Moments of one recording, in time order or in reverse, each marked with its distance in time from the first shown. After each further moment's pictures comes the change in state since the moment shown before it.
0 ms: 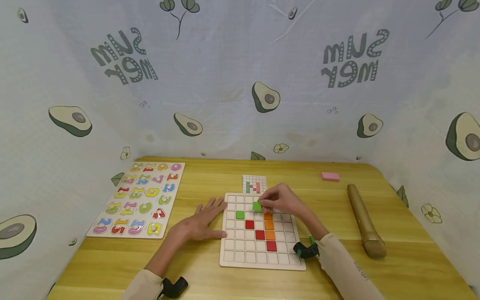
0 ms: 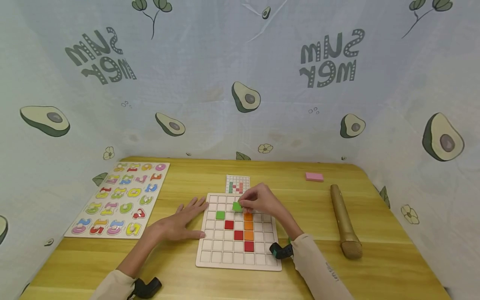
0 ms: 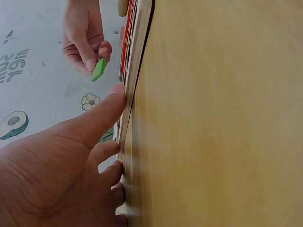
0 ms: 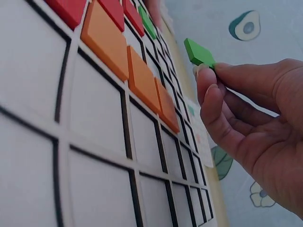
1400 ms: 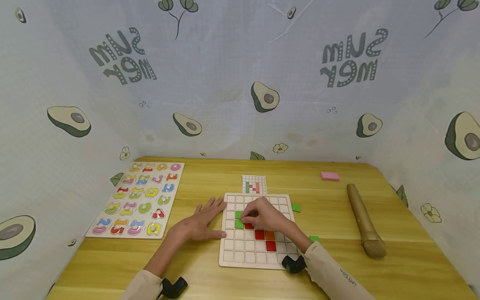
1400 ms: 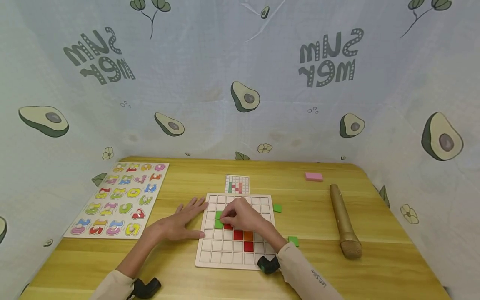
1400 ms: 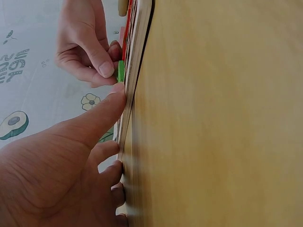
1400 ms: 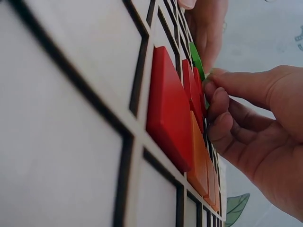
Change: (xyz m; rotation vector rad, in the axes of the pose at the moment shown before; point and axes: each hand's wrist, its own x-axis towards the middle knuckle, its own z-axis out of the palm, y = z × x) left_hand 0.002 -0.002 0.001 0.014 -0.001 -0.003; right_hand 0.001 -0.024 0.058 -0.172 -0.100 -0.142
